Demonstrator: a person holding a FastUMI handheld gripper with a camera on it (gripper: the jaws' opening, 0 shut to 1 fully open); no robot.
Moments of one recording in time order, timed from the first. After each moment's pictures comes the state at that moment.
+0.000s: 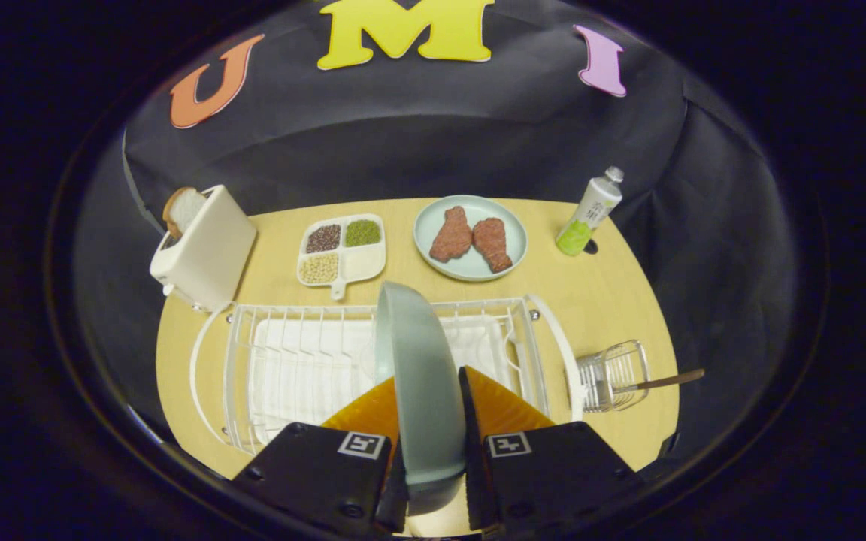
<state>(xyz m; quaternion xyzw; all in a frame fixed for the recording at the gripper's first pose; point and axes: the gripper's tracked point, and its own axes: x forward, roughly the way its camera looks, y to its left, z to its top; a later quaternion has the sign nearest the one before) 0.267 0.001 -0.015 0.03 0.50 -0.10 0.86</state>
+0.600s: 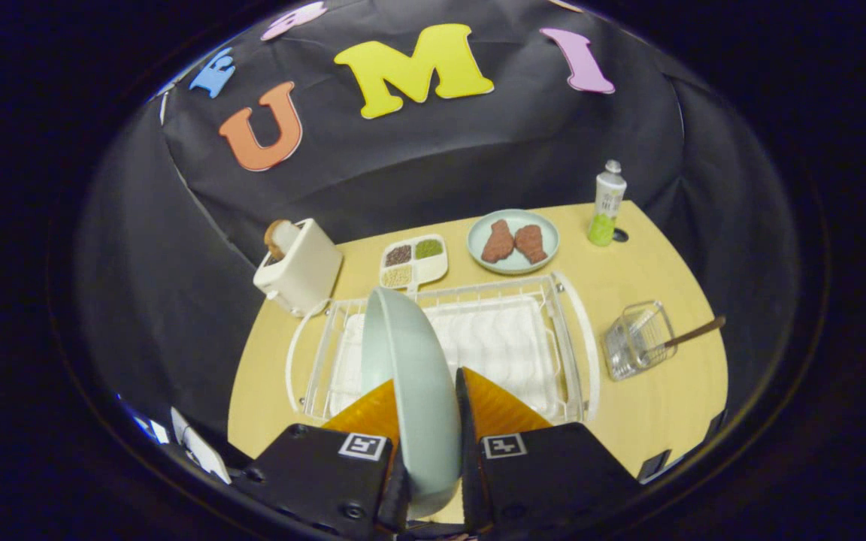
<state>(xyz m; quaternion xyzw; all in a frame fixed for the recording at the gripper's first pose) 0.142 0.026 0.006 0.16 0.43 0.05 0.88</state>
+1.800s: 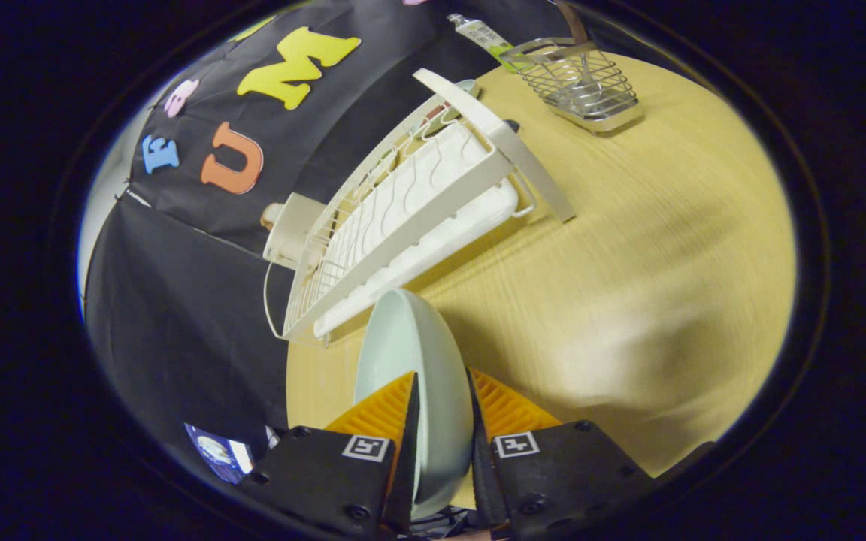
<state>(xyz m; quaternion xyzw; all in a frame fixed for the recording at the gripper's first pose) 0.046 0.001 -0.201 0.37 0.47 0.13 0.79</state>
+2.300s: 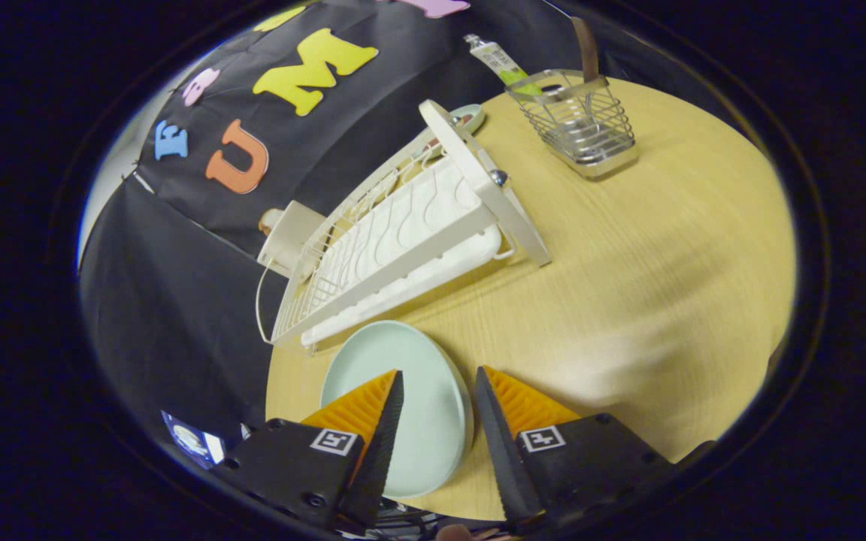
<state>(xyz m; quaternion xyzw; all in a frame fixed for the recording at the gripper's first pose) 0.046 -0.036 -0.185 0.30 0.40 0.11 0.86</state>
